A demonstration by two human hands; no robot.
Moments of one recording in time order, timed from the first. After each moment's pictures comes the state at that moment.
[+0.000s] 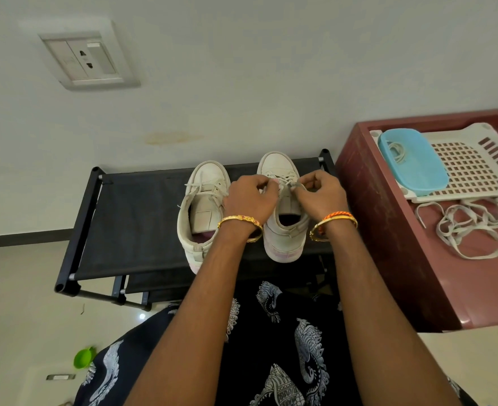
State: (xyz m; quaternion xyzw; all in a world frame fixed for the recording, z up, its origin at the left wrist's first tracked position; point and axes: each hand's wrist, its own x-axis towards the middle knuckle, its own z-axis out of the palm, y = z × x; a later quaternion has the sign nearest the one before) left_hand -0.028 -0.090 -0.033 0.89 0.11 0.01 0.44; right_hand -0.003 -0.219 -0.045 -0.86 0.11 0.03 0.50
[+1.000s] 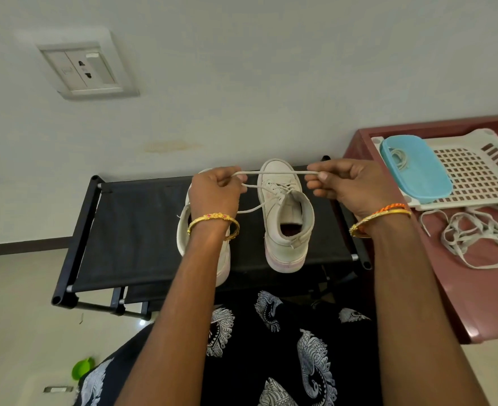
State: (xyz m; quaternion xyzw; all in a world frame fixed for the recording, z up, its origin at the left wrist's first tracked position) left_hand -0.031 -0.058 -0.004 0.76 0.24 0.08 0.60; right_hand -0.001 -0.248 0.004 -0.76 0.04 0.07 0.65
